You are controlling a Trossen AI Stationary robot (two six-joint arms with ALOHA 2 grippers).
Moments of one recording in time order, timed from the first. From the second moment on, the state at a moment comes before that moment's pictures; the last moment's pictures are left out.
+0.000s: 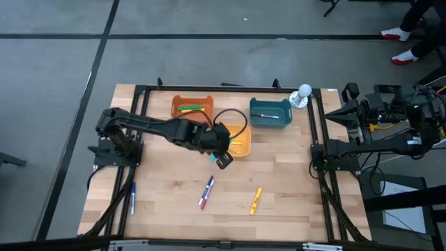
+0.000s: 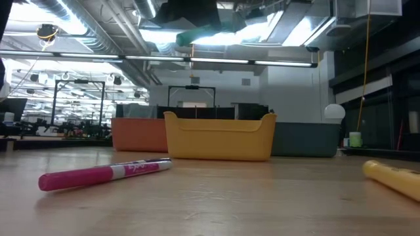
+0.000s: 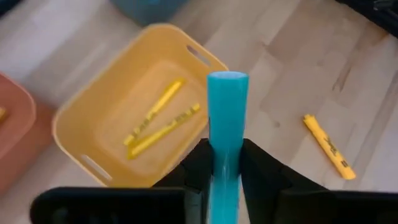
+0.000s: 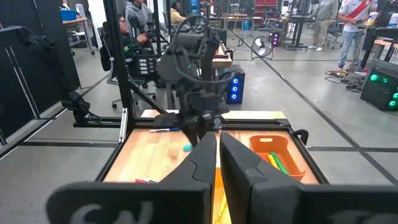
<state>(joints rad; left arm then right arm) -0.15 1.74 1.69 -0.95 -0.31 -0.73 -0.08 0.58 1.33 -0.86 -0.11 -0.01</state>
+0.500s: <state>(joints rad) 0.02 1.64 1.69 -0.96 -0.31 -0.44 -0.08 0.58 1.33 -0.86 -0.11 -0.01</state>
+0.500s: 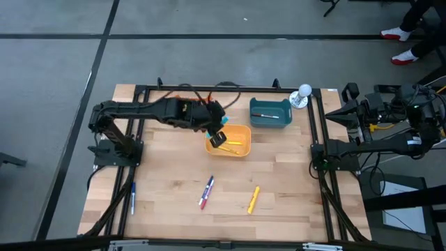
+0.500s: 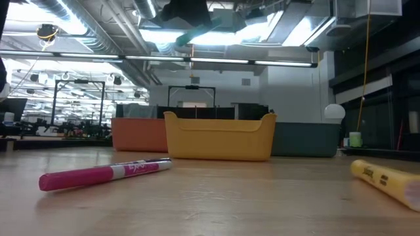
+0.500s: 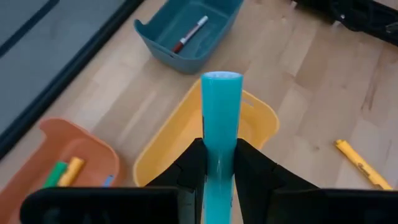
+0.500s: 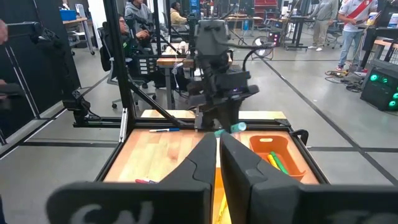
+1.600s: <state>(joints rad) 0.40 1.50 1.69 -0.99 -0.27 -0.30 -0.08 0.58 1.33 -0.86 -0.11 -0.01</state>
